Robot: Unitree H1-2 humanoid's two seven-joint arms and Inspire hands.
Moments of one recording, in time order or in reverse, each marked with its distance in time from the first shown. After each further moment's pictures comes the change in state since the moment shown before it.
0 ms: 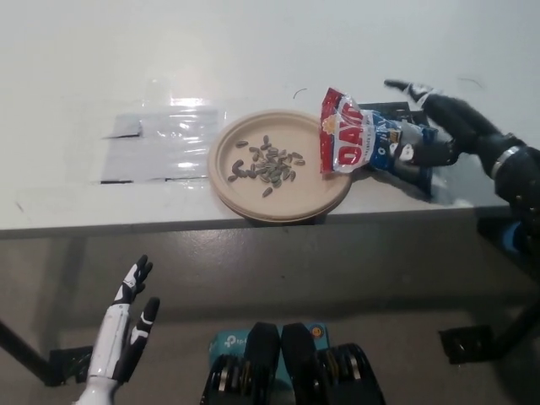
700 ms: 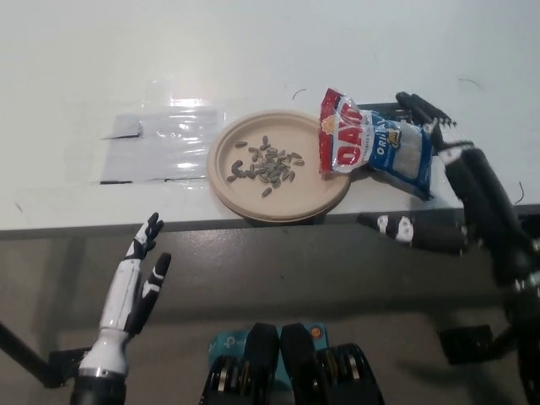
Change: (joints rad) left_arm -0.154 -0.002 -0.003 0.067 -0.001 0.020 -0.004; right_arm 0.470 0.209 -0.171 -0.750 0.028 -0.060 -0.099
